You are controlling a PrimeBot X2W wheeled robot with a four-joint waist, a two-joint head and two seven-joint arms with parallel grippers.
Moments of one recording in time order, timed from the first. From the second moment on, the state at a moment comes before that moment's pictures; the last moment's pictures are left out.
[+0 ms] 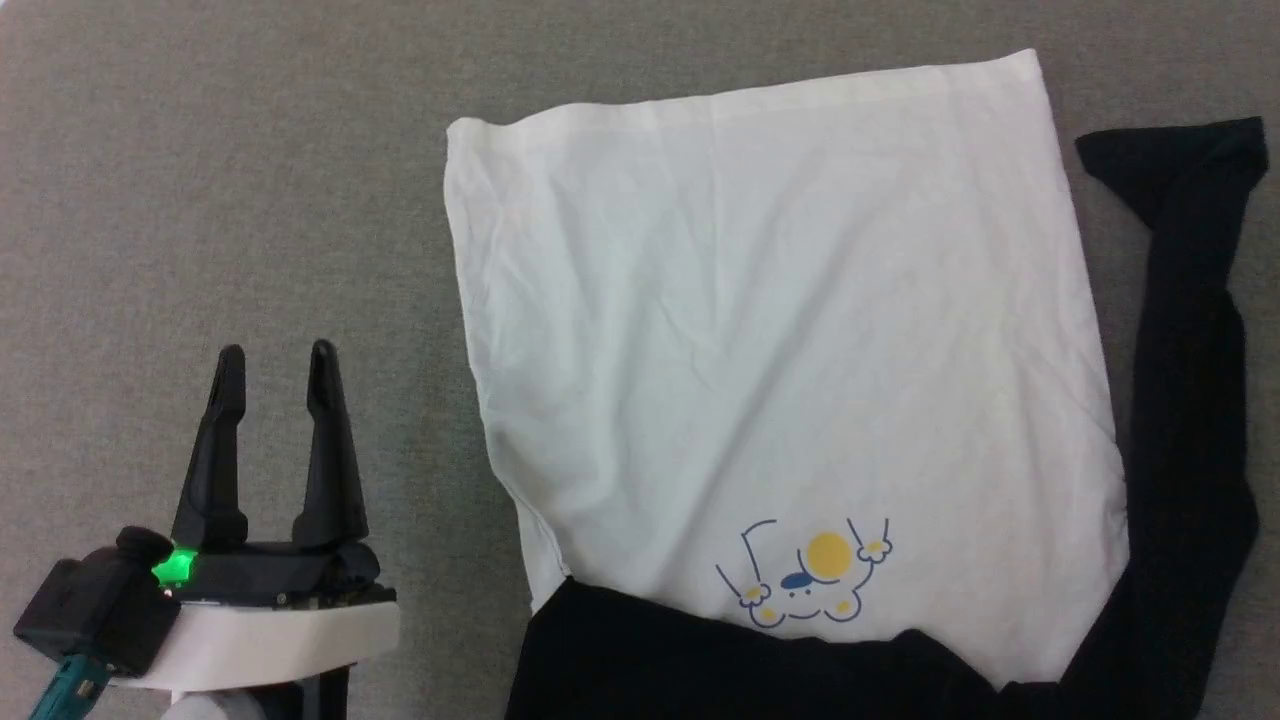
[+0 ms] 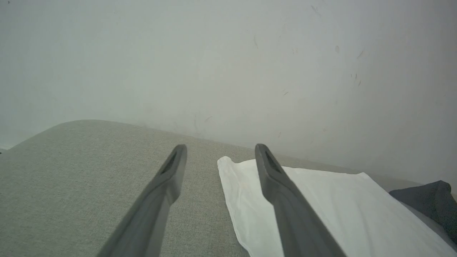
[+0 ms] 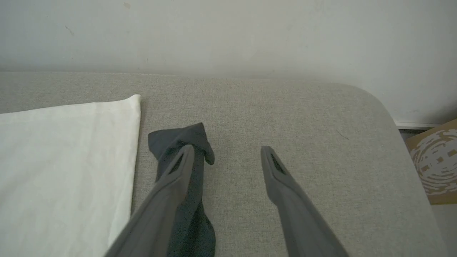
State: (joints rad) left arm 0.03 0.20 -0.07 -0.34 -0.42 0.06 -0.26; right arm -0.51 -0.22 -0.31 -0.11 0.10 0.13 0.78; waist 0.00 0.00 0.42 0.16
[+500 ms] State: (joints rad) left arm -0.02 0.15 -0.06 -0.28 -0.39 0.01 -0.26; right arm -0.55 -0.16 -0.37 0.03 0.04 0.13 0.72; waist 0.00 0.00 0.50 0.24
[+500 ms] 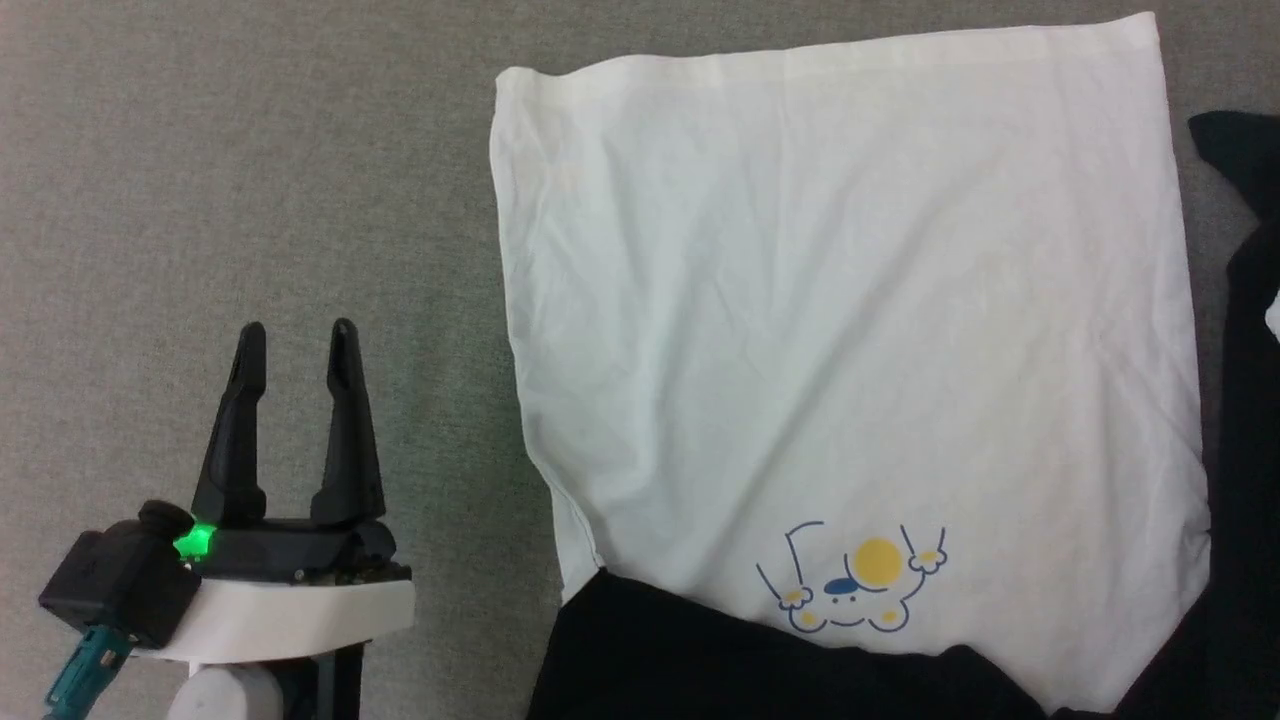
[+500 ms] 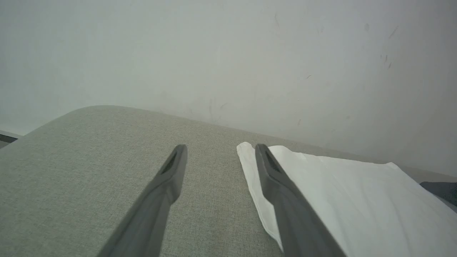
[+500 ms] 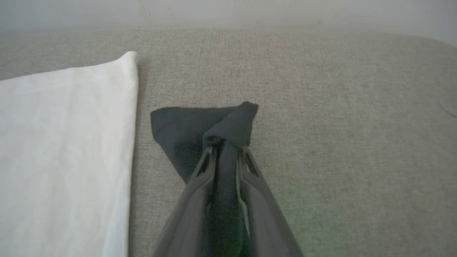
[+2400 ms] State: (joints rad) left arm 0.26 0.19 0.02 -0.35 -0.41 0.06 -0.19; right arm 0.00 -0.06 0.40 -0.27 0.26 0.13 0.47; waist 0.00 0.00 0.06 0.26
